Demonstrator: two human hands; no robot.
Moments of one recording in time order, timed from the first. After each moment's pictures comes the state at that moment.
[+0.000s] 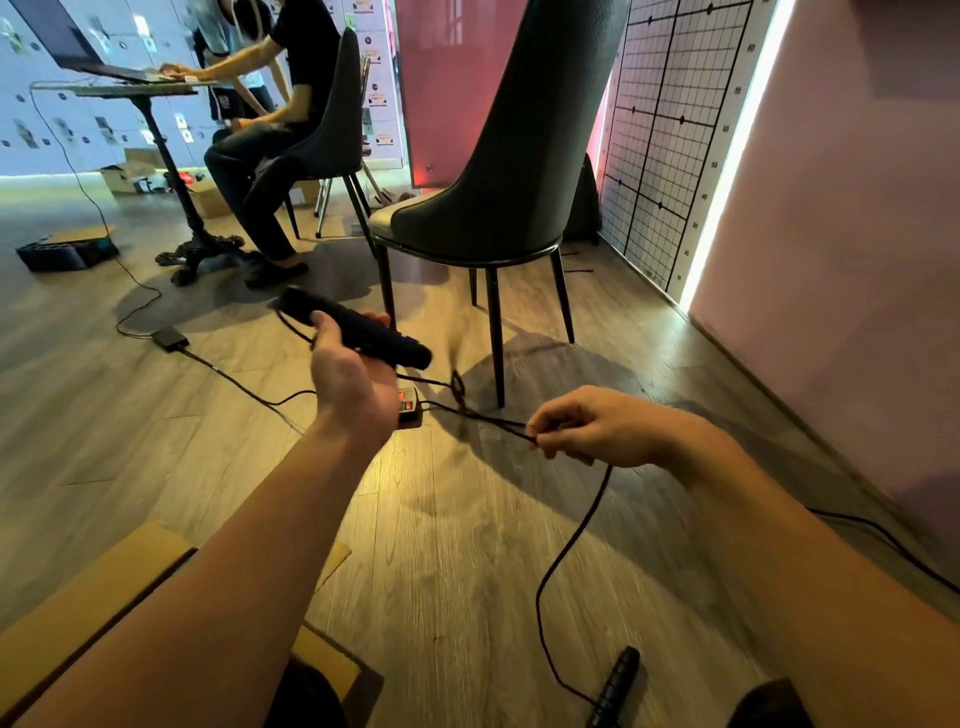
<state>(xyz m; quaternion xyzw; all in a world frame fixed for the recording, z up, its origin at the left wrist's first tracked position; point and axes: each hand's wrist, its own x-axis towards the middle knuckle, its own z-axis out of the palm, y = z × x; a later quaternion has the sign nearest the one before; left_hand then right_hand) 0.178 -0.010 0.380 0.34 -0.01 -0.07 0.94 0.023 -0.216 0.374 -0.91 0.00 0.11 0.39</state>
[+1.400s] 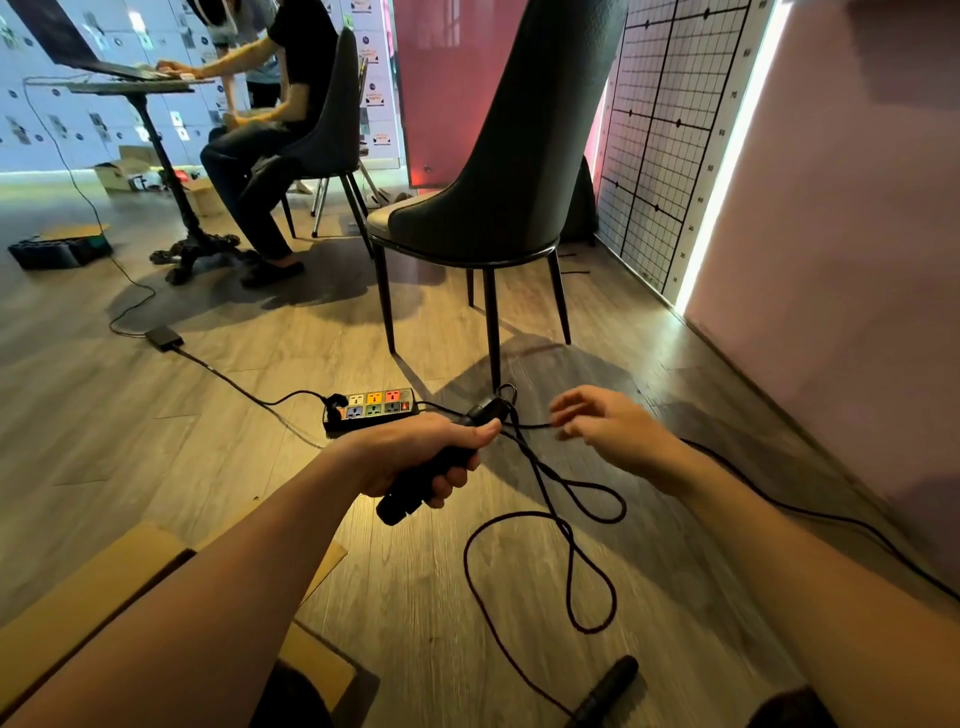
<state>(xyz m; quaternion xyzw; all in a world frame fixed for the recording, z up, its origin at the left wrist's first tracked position) 0.149 -0.004 0.360 0.71 -0.24 -0.52 0.41 0.023 -0.226 0.335 -0.87 0.18 -0.04 0.45</state>
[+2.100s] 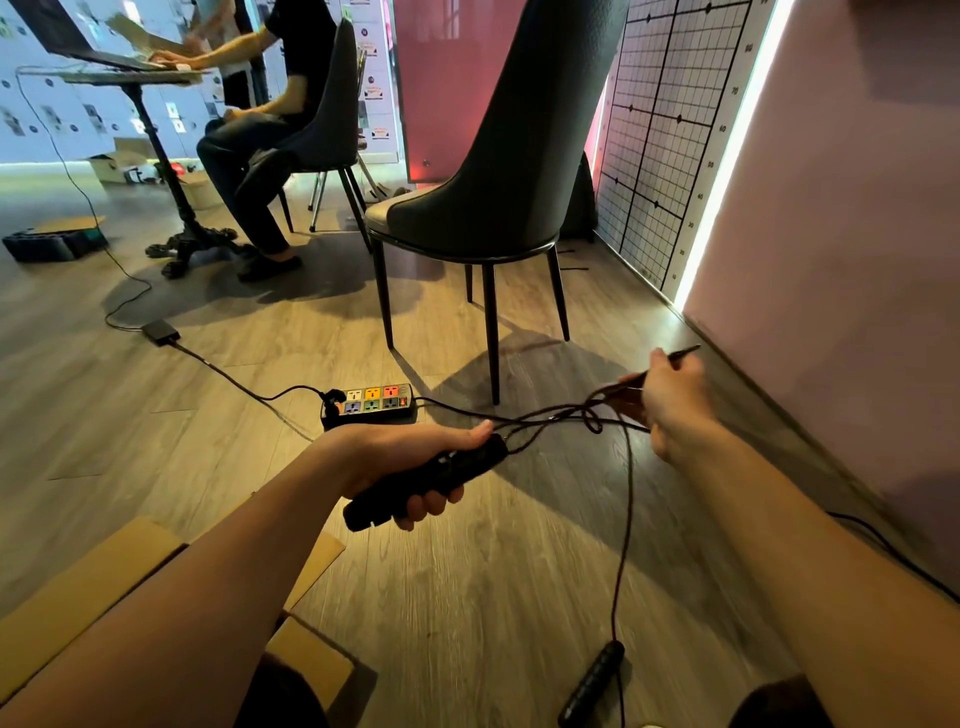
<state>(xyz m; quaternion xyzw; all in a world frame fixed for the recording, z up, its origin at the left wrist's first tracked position) 0.147 0.007 0.368 0.74 -0.20 -0.57 0.30 0.036 -0.251 0.347 -0.53 0.42 -0.32 0.66</state>
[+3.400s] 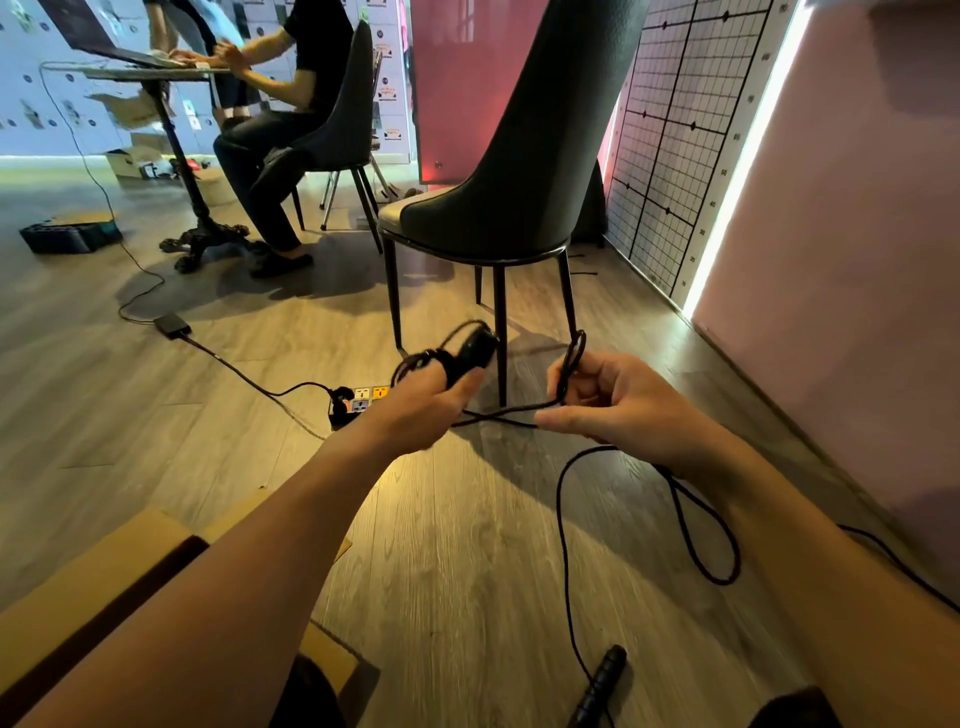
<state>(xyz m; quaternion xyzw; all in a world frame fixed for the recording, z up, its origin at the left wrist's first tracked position) 0.169 -0.009 0.353 0.84 -0.35 -0.14 0.40 0.002 -0.185 0.401 -0.83 -0.04 -0.06 0.56</state>
